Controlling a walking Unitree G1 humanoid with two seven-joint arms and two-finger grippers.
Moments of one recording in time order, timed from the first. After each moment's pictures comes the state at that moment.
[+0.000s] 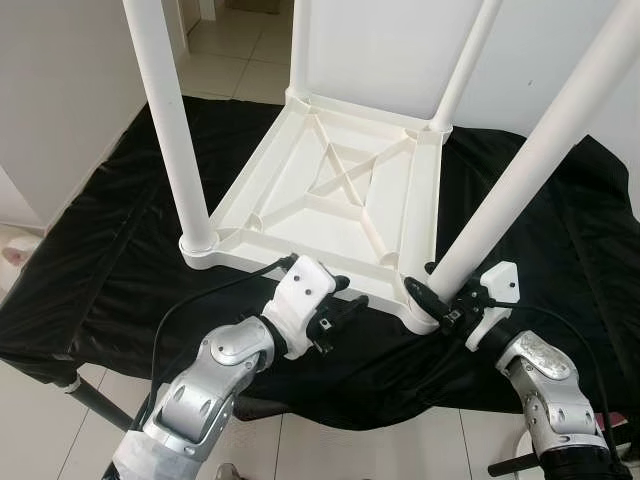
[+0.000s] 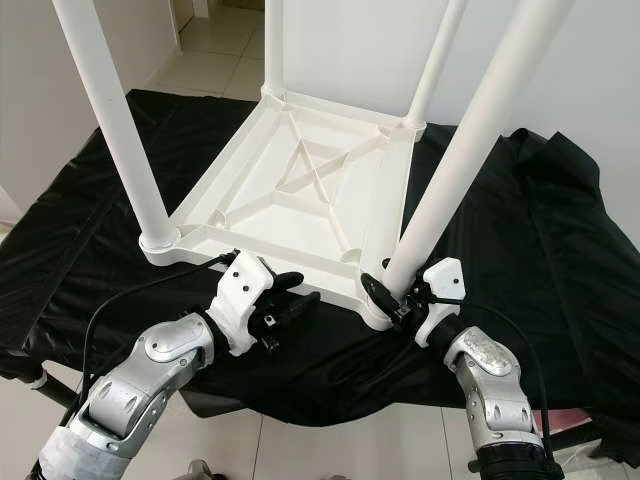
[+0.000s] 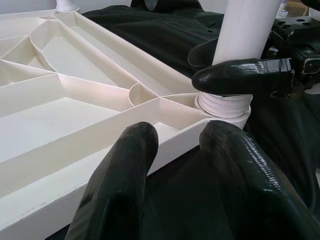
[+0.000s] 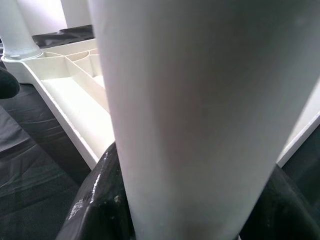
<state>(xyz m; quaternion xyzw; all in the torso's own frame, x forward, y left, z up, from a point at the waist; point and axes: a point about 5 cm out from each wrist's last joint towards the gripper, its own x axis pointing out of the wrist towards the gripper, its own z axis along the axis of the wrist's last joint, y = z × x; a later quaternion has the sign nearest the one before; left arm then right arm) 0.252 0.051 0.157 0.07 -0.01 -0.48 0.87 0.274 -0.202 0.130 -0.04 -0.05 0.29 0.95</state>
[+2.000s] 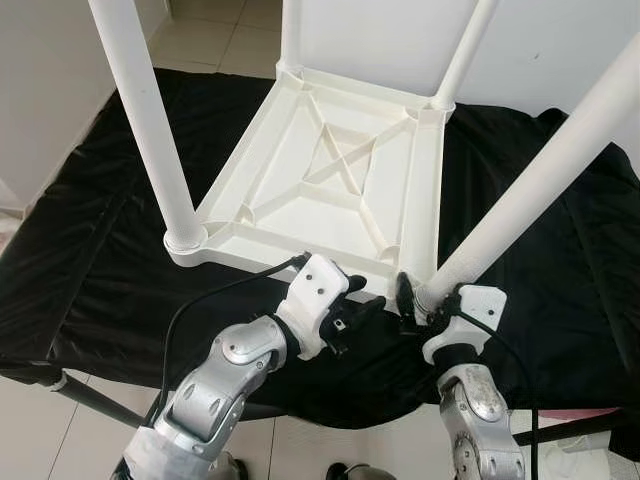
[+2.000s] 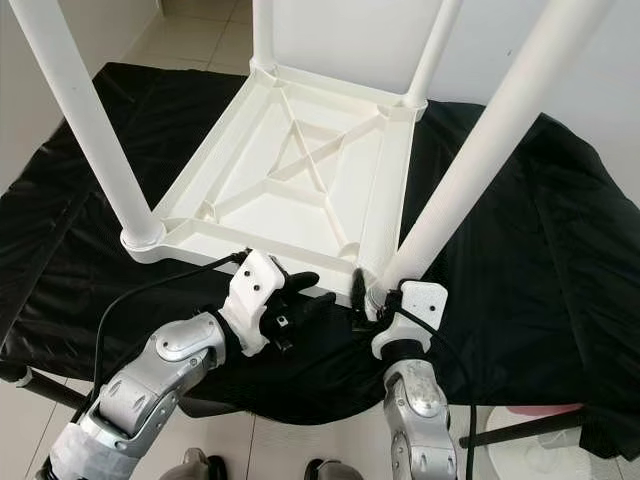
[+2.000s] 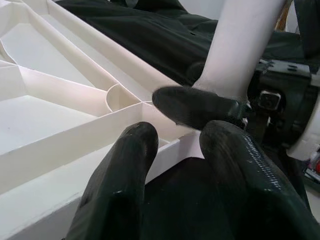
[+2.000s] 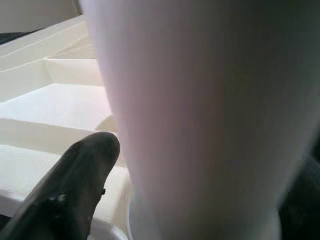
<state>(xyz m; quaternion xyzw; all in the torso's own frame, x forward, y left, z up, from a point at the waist) 0.249 0.036 0.161 0.04 -0.02 -0.51 0.86 0.250 -0.154 0.130 0.06 -0.08 0.02 0.99</state>
